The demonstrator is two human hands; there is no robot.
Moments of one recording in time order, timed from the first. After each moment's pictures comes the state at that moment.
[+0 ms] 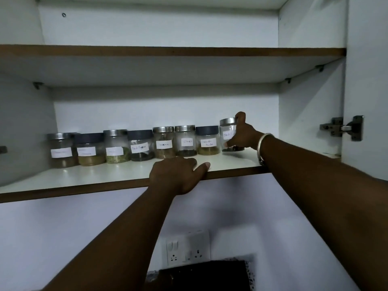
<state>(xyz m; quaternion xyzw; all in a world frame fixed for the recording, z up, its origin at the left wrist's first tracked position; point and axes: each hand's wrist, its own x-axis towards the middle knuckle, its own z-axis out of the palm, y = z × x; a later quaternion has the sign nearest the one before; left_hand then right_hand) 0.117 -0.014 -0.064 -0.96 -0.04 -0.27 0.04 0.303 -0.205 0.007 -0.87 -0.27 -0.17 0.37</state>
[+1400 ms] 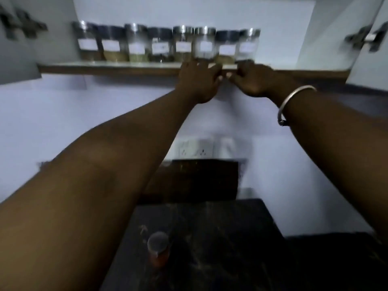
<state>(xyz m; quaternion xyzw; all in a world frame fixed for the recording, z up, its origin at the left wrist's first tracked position) 0.053 -0.037 -0.108 -0.94 -0.01 -0.32 0.10 0.132 -0.214 -0.088 -0.92 -0.33 -0.18 0.13</state>
